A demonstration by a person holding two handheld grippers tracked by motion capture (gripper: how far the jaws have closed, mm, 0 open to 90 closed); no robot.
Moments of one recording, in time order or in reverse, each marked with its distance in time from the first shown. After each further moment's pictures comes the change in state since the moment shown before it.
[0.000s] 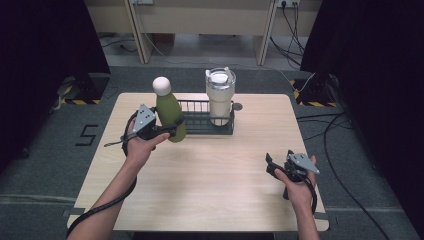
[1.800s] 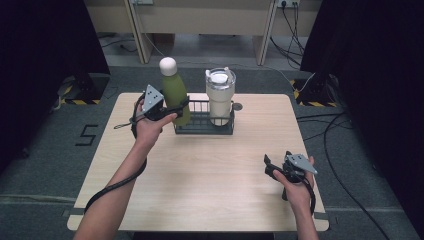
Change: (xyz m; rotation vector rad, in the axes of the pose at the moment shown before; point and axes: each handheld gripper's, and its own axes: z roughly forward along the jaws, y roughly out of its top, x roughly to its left) left arm 0.017 0.022 0.046 -0.024 0.054 -0.002; right arm 0.003 -0.004 0.002 0.013 0.013 -0.008
